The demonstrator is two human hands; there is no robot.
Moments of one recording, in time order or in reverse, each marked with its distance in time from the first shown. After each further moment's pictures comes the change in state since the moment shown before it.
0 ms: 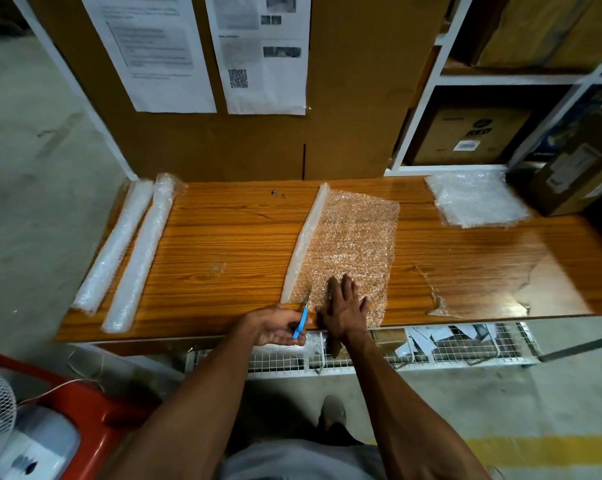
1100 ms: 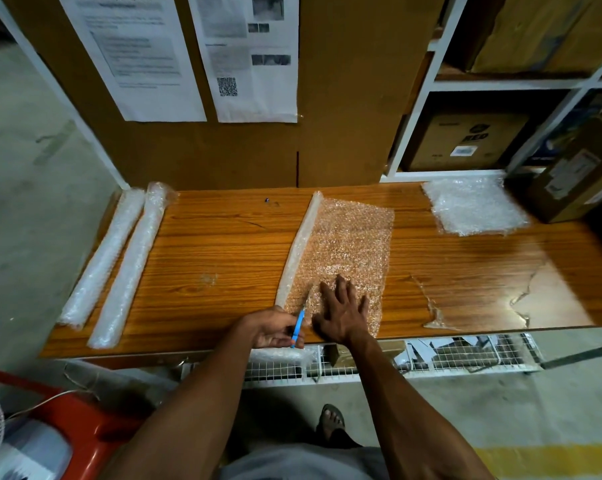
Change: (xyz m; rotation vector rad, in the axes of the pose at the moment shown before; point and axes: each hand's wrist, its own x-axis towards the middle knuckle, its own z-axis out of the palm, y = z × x) left_hand 0.019 0.026 0.004 0.005 -0.005 -0.014; right_hand 0.022 0.015 -0.021 -0.139 -0.068 -0.101
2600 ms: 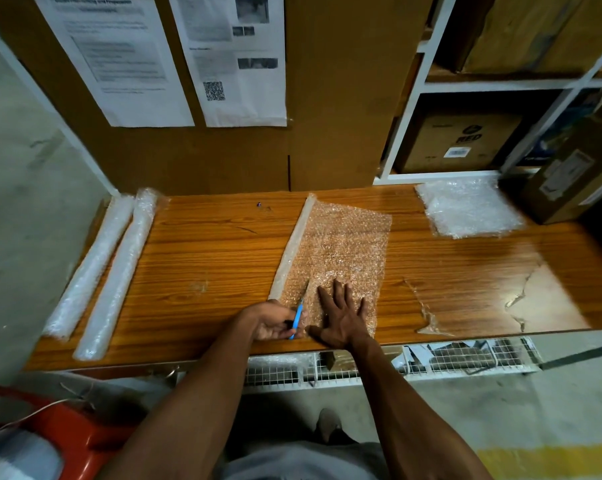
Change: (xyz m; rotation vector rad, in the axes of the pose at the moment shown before) left_hand 0.018 0.032 0.006 -0.136 0.030 -0.069; right_hand 0.011 0.024 -0.004 -0.036 -0.060 -0.047
